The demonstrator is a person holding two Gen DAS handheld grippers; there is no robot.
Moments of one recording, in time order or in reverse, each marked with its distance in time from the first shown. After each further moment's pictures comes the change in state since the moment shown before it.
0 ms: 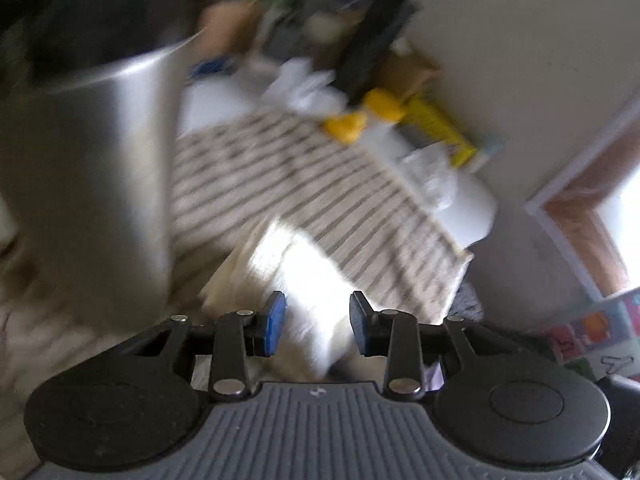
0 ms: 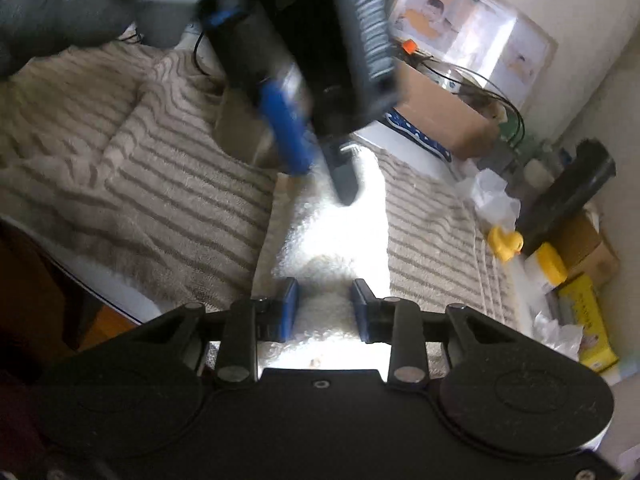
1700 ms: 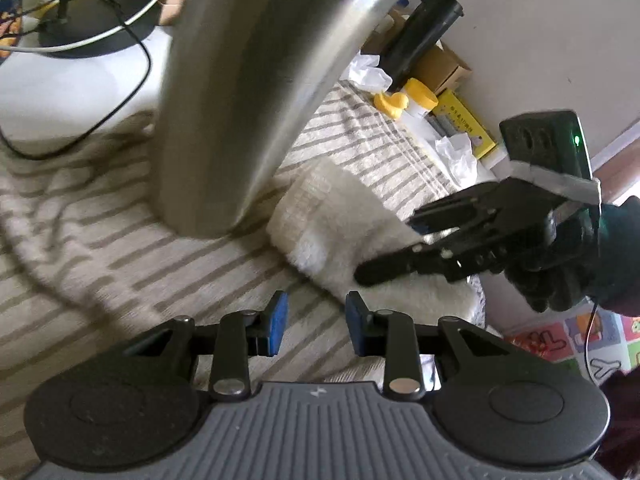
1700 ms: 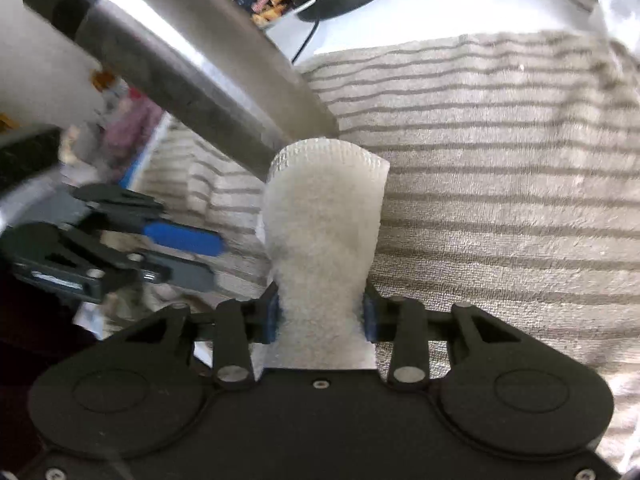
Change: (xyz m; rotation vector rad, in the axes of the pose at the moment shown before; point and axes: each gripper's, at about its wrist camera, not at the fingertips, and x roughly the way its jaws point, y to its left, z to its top) left arm -0.037 0.059 -0.056 -0.130 0.049 0.022; right arm 0.091 -0.096 0.030 0.476 0.294 0.803
